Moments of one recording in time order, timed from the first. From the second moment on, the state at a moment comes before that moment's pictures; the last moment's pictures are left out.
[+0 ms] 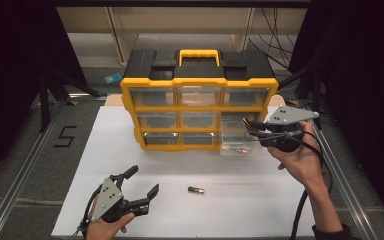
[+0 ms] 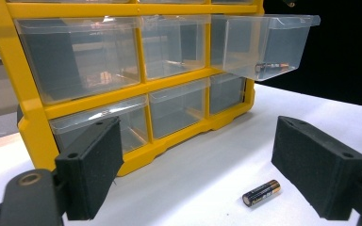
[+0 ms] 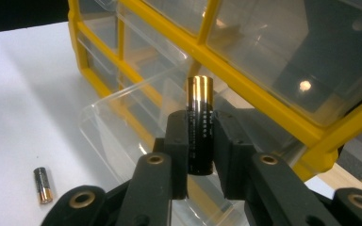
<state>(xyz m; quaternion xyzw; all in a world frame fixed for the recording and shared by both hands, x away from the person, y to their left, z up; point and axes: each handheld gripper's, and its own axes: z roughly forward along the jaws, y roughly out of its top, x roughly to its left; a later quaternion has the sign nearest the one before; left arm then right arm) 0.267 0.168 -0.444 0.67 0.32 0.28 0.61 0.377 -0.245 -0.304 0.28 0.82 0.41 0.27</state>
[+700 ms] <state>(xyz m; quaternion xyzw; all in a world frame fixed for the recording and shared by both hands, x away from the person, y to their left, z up) 0.267 0.168 -0.444 0.67 0.32 0.28 0.61 0.363 -0.226 -0.291 0.26 0.82 0.44 0.27</state>
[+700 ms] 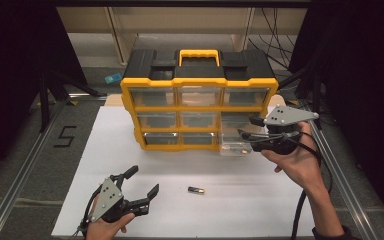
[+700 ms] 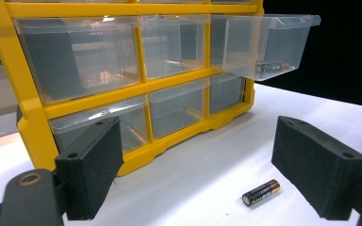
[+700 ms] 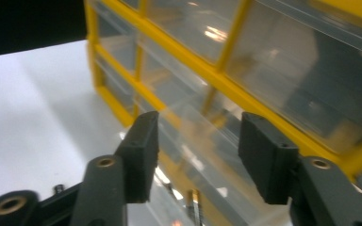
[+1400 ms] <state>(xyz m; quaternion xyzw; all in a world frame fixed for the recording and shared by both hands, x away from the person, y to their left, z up) 0.267 0.169 -0.444 0.67 0.32 0.28 0.61 0.343 -0.167 -0.307 0.18 0.86 0.43 0.21</state>
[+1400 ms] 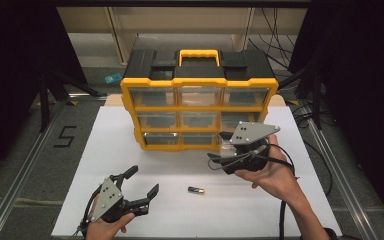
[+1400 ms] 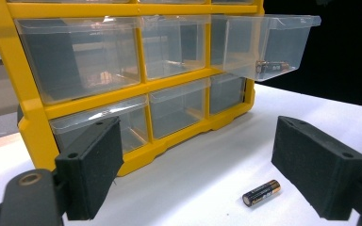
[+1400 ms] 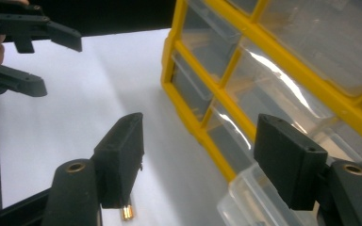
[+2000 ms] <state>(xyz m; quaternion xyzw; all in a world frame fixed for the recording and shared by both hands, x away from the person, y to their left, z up) 0.267 0.169 -0.444 0.67 0.32 0.29 0.61 0.334 -0.131 -0.336 0.13 0.90 0.39 0.16</state>
